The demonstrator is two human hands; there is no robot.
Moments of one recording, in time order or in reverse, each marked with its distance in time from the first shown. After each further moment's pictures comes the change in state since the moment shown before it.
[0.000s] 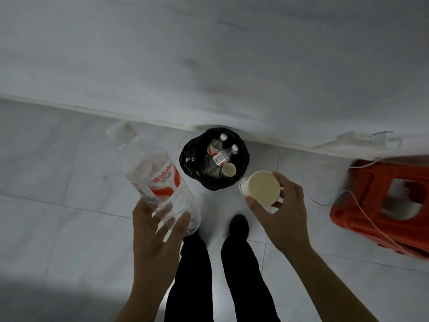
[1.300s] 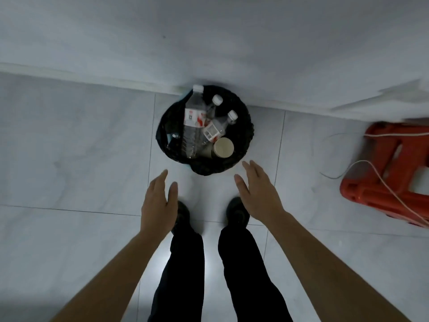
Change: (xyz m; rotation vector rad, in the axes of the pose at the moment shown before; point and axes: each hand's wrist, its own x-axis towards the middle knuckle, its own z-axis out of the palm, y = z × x) left_hand 0.178 -0.238 0.051 0.686 -0.263 -0.029; right_hand 0.101 0.161 0.155 -0.448 -0.396 0.119
